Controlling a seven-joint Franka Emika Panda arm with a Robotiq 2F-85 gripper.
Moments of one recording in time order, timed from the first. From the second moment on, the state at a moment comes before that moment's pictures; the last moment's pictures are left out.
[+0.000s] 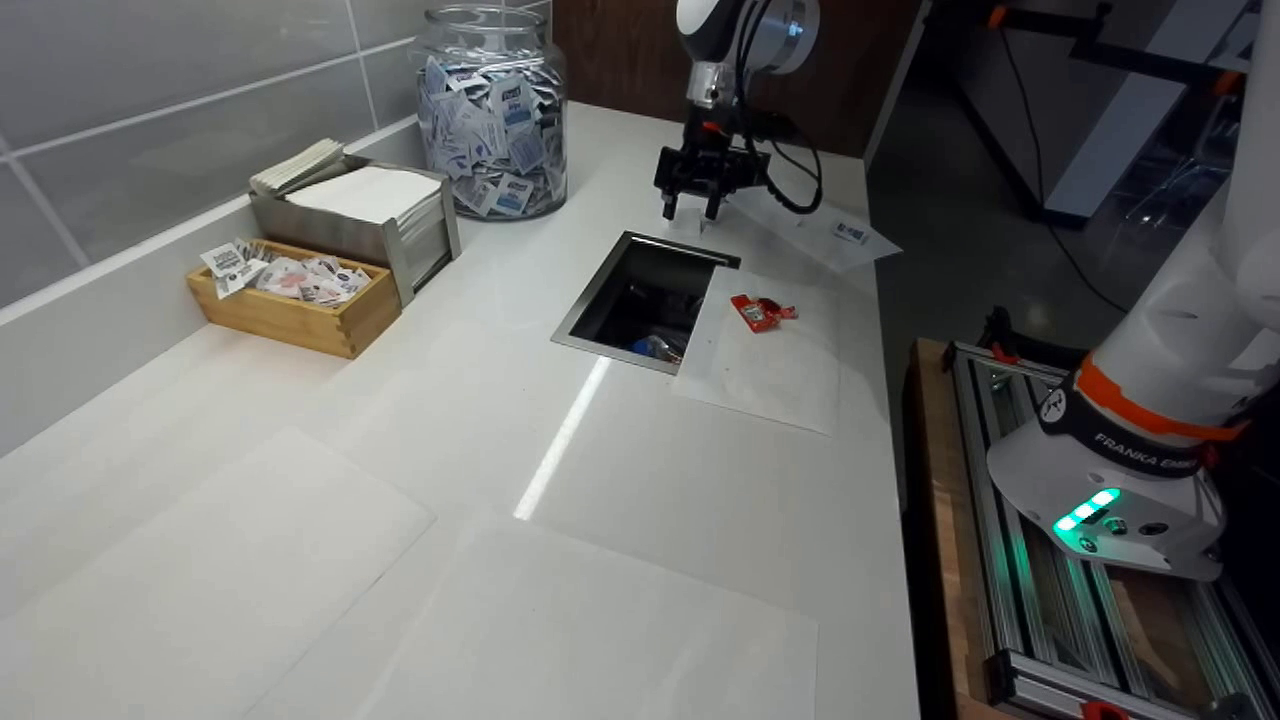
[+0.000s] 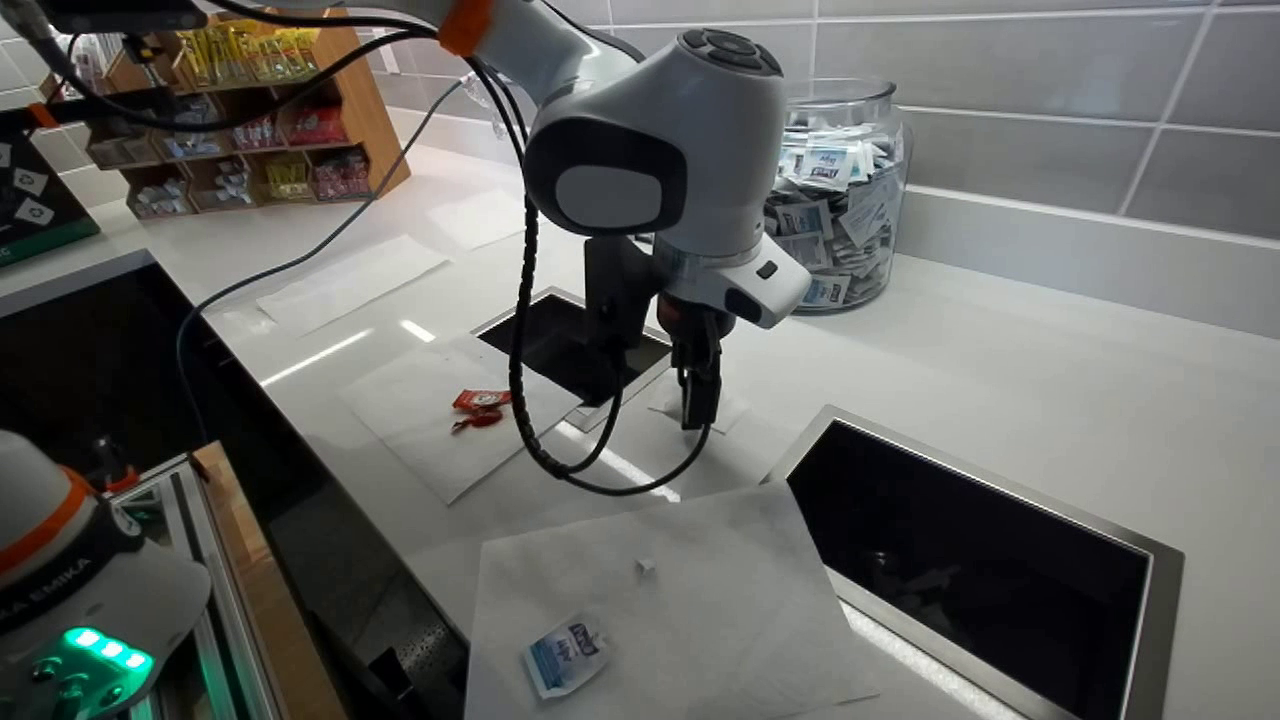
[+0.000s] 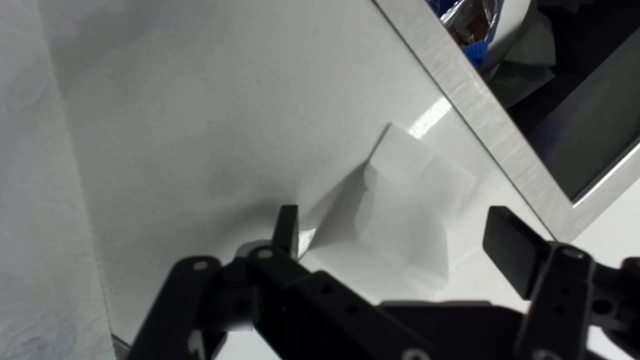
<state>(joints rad) -0.36 0.43 -0.18 -1.96 0.34 2.27 -0.10</state>
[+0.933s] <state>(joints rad) -0.35 0.42 -0.18 -1.96 0.24 2.29 -0.10</state>
